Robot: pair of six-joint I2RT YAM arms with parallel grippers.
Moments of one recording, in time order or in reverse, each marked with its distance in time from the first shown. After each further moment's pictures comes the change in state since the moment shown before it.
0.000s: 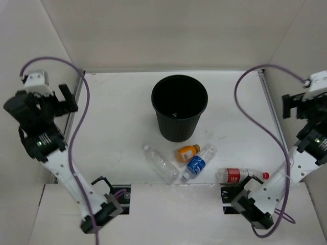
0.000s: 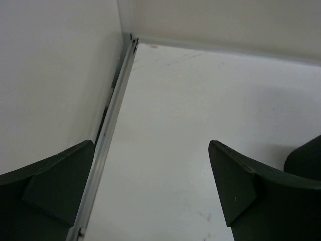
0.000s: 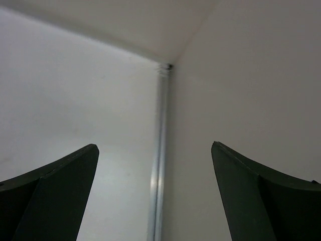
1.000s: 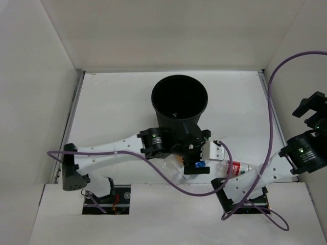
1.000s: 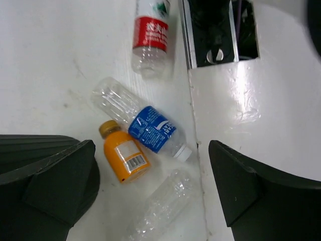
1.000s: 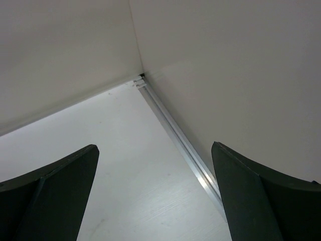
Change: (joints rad) left arm -2.042 0.549 0.094 0.075 -0.356 0.237; right arm -0.457 -0.085 0.079 0.063 0.026 0.700
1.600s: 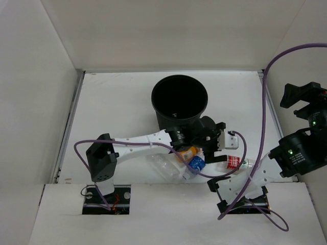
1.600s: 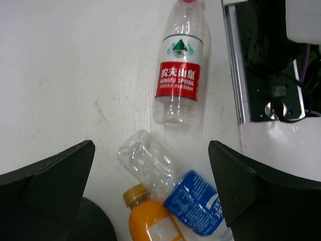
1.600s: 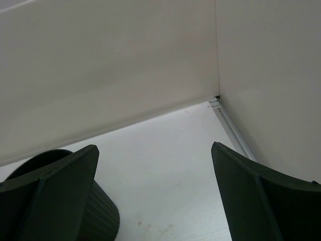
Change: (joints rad) left arm 0.103 0.289 -0.060 0.463 0.085 0.029; right arm -0.026 -0.002 0.212 0.021 -0.283 0.324
